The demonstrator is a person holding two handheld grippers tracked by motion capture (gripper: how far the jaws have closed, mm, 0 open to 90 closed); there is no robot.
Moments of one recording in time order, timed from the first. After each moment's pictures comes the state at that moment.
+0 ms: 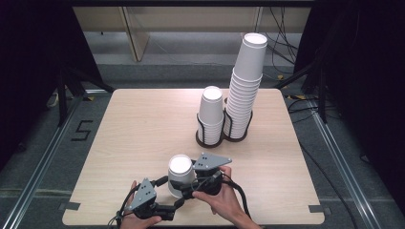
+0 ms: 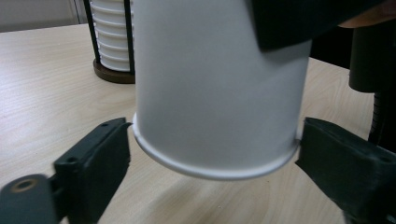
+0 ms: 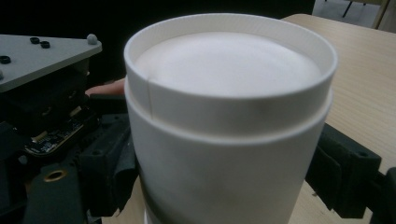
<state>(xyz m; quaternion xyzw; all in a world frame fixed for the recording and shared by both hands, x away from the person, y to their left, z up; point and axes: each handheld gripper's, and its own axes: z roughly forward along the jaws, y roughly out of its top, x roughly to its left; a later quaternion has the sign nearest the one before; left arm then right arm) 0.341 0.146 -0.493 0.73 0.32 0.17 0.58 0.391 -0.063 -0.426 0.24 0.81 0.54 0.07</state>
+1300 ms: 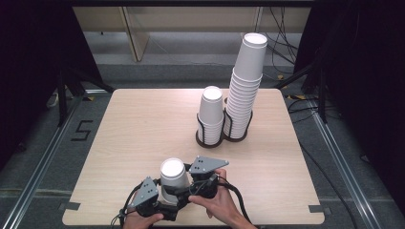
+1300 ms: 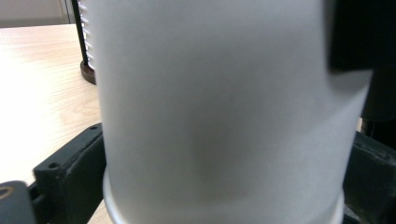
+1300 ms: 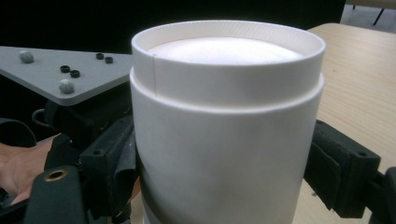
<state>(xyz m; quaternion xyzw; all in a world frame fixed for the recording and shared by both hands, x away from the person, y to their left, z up) 0.344 0.140 -0.493 0.73 0.32 0.15 0.59 0.385 -0.054 -0.427 0.22 0.79 0.57 0.03</state>
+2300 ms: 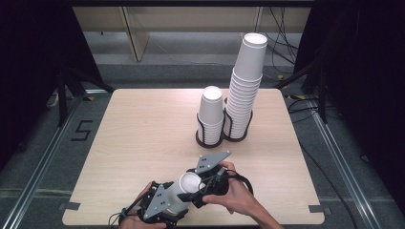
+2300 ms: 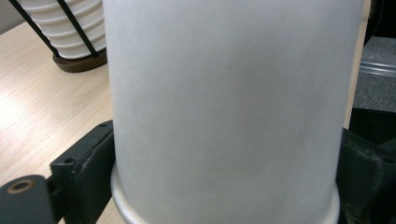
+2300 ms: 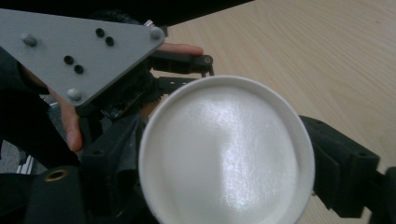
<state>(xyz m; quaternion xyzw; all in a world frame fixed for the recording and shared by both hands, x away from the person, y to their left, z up) 0.334 0.133 -0.489 0.85 0.19 0.20 0.45 0.390 -0.080 -0.404 0.15 0.87 0.46 -0.02</state>
